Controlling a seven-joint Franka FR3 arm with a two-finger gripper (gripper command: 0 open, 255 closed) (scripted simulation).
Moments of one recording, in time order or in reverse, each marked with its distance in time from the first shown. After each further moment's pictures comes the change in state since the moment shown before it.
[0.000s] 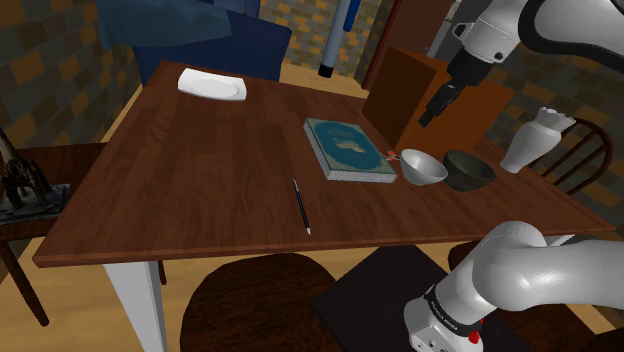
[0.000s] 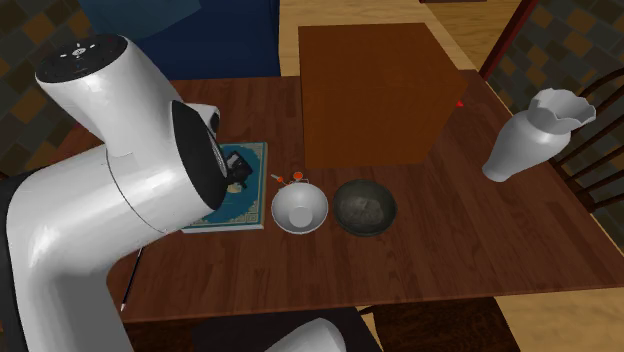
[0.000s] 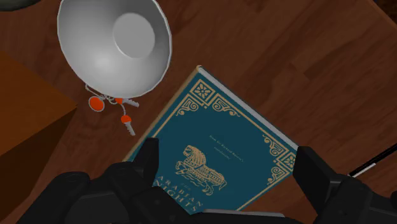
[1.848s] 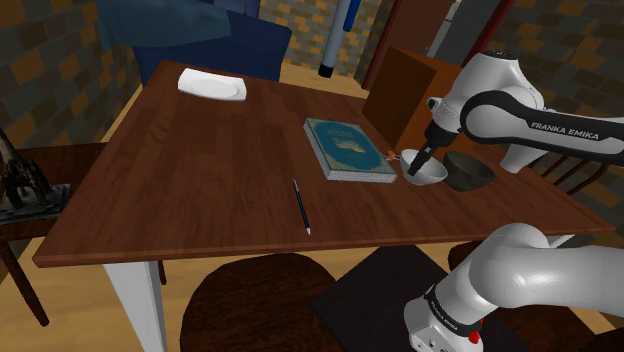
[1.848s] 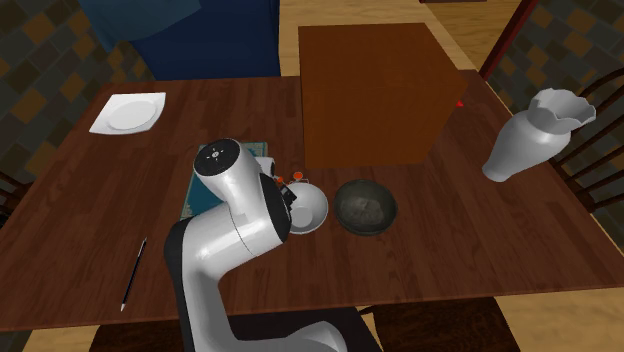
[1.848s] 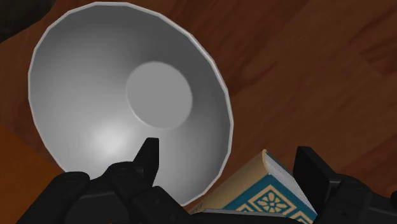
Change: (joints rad) arm -0.080 -0.061 -0.143 -0.436 -0.202 0.337 -0.101
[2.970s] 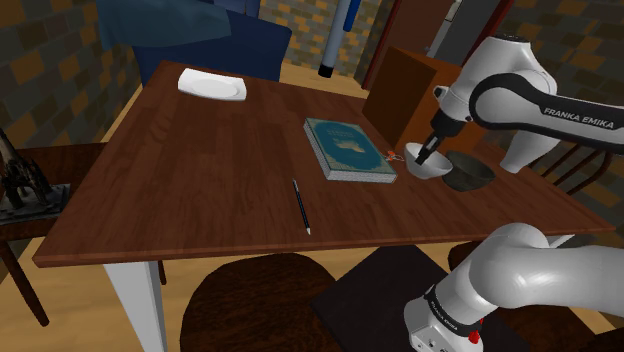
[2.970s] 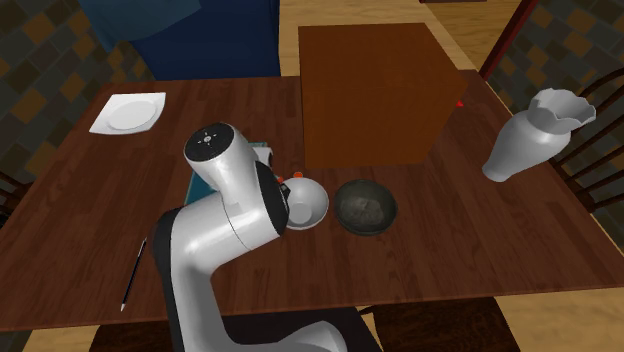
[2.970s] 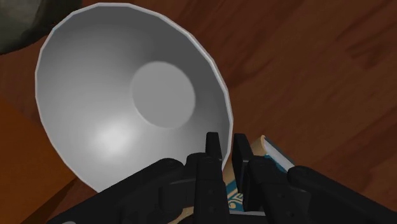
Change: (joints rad) arm 0.007 -0.001 0.013 0.079 0.017 -0.078 -0.013
